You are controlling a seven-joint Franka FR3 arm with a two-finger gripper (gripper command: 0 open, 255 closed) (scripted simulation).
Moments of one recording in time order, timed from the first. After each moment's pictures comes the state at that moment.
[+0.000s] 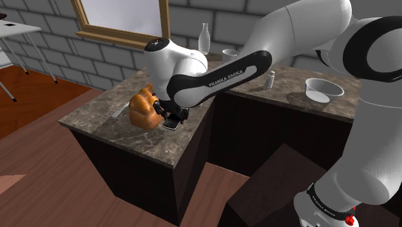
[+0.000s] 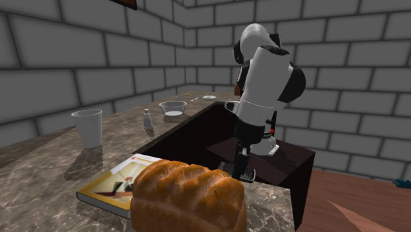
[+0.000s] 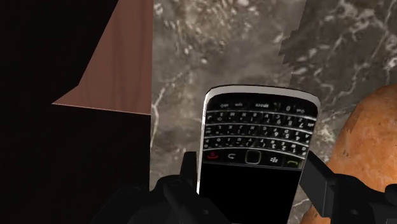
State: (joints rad) arm -0.07 0.37 0.65 -1.77 -0.49 2.03 1.71
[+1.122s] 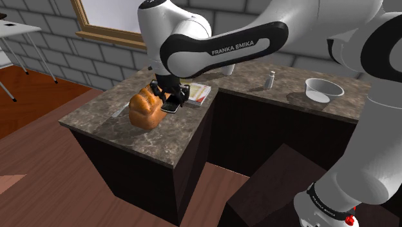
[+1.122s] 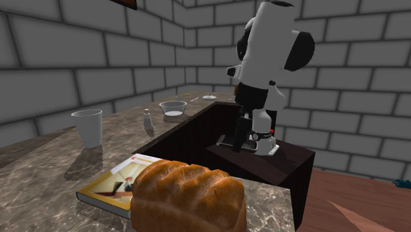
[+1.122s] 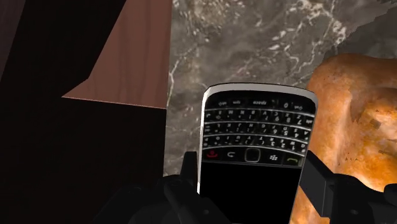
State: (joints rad) arm -0.08 0.30 0.68 -1.63 -0.41 1.84 1.63
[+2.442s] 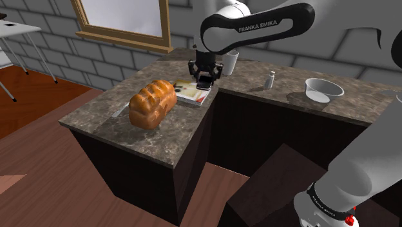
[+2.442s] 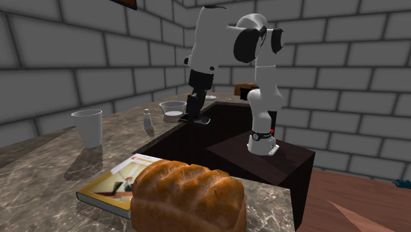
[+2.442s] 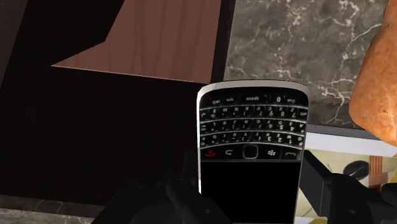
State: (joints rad) arm -0.33 0.07 0.57 -1.81 -0.25 1.94 1.26
